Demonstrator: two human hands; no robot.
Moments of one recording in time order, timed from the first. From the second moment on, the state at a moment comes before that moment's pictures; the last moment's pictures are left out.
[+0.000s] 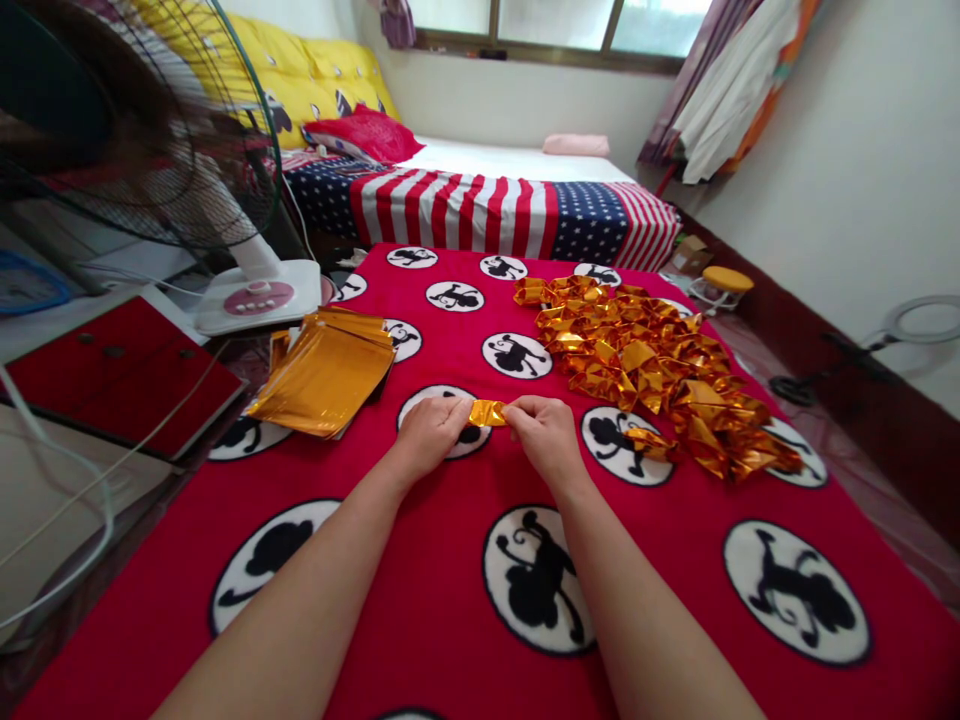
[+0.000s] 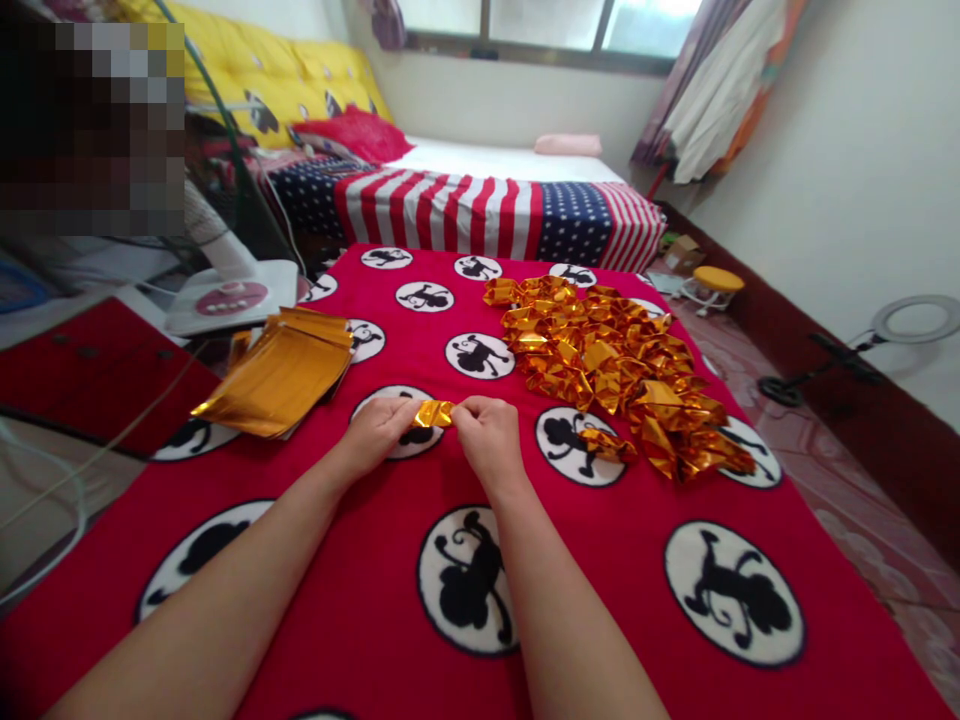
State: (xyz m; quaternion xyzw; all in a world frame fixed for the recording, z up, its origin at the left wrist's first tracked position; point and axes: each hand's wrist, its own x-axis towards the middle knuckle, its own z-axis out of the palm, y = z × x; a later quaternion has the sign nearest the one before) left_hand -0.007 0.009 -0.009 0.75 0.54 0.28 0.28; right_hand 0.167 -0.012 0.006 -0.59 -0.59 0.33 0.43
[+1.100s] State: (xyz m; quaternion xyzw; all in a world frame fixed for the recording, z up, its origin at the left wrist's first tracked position) left_hand -0.006 0.009 -0.014 0.73 0.52 0.33 0.30; right_hand 0.163 -0.016 -0.005 -0.55 -0.53 0.40 0.51
